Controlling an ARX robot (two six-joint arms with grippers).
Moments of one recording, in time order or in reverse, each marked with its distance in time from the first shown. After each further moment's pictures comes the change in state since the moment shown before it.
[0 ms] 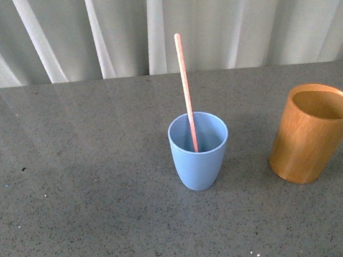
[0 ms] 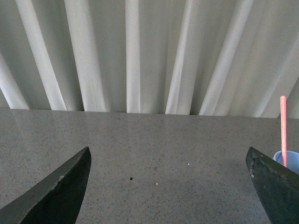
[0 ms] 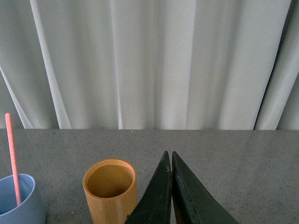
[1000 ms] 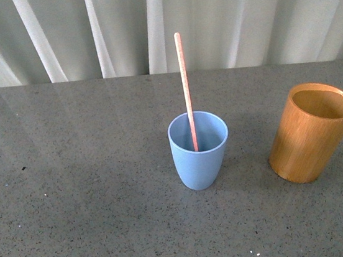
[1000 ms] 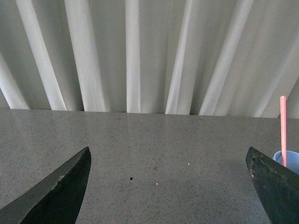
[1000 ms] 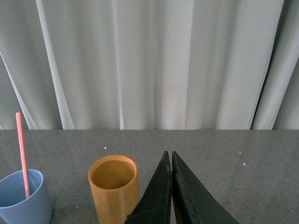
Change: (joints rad) left arm 0.000 0.000 0.000 0.000 0.000 0.000; right arm 0.000 -0.320 0.000 -0.312 0.000 0.000
